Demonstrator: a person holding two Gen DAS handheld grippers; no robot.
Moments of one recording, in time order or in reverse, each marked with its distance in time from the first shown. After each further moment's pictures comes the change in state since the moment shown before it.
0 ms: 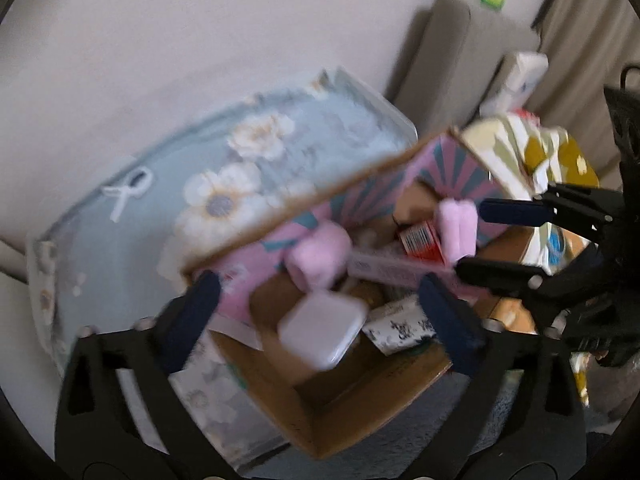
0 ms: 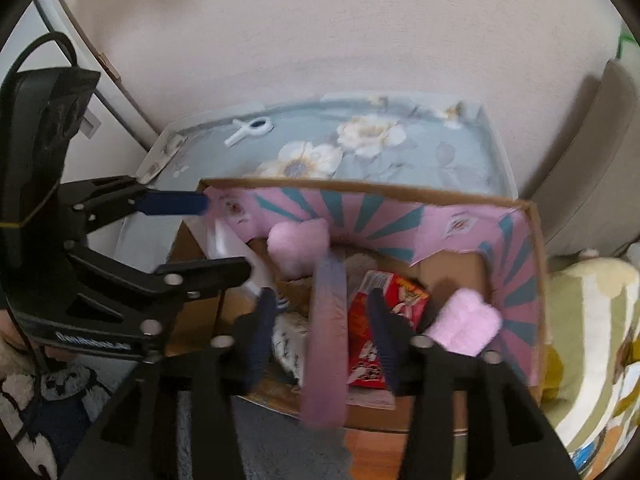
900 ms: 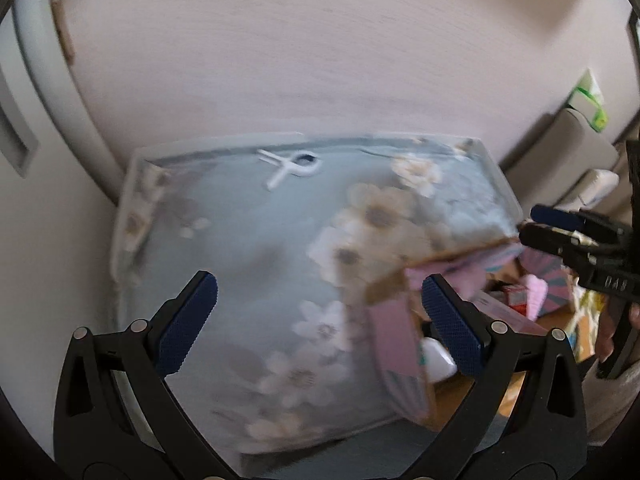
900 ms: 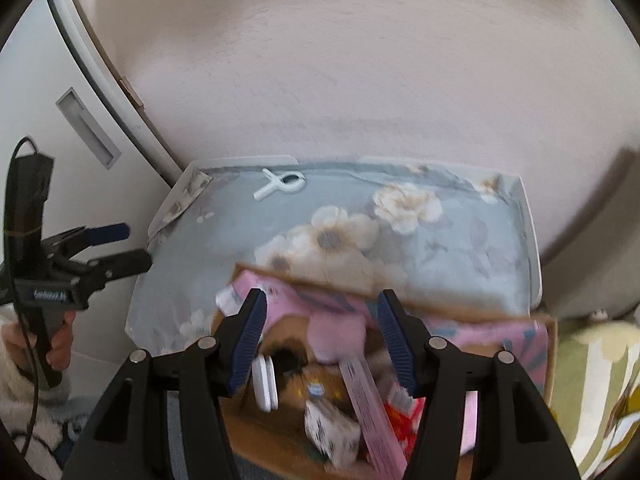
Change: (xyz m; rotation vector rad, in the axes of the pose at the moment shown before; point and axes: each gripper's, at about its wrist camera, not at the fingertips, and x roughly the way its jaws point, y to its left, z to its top) left arm -0.058 0.152 -0.033 -0.373 -0.075 0.191; right arm 0.027 0.041 0.087 -0.081 -0.029 0.063
